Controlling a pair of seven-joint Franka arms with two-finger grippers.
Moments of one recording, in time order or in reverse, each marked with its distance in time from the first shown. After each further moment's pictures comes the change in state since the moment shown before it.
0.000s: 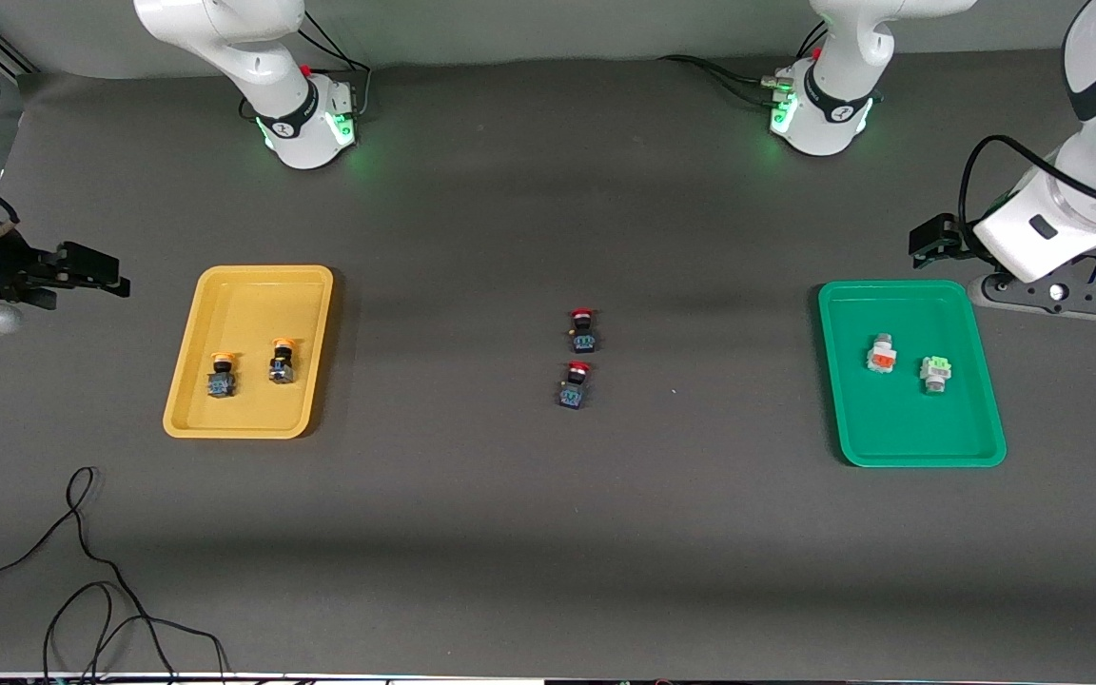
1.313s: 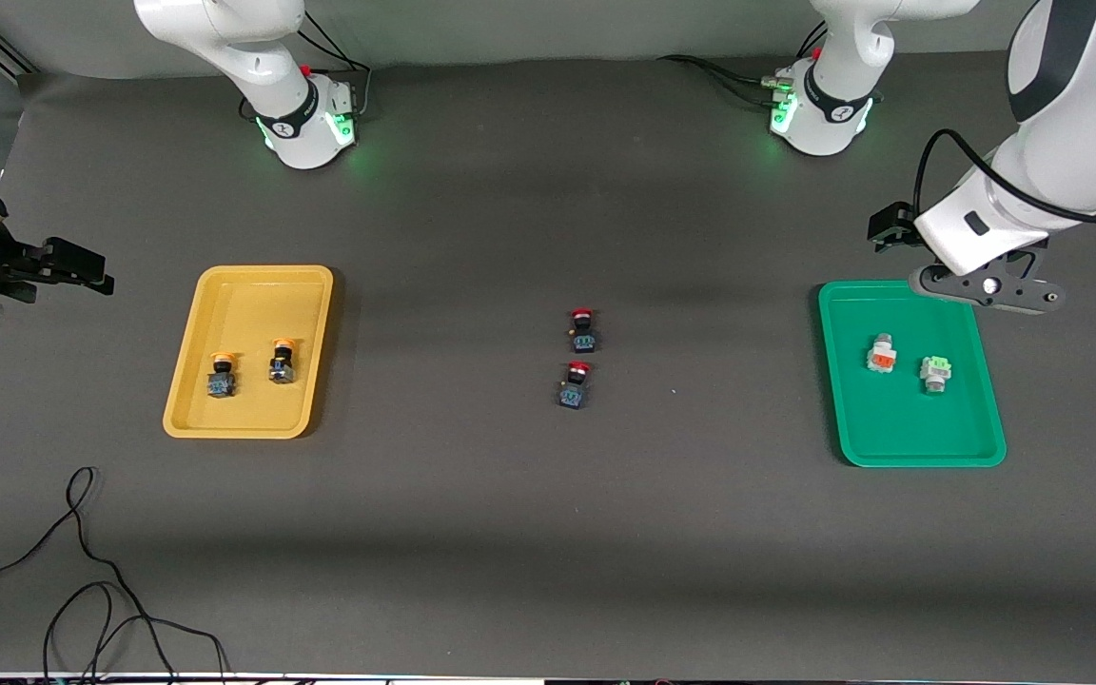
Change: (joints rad) left arm -0.071 0.005 -0.001 -0.009 -0.005 -0.055 -0.020; right arm -0.002 -0.016 0.002 -0.006 -0.037 0.012 0.042
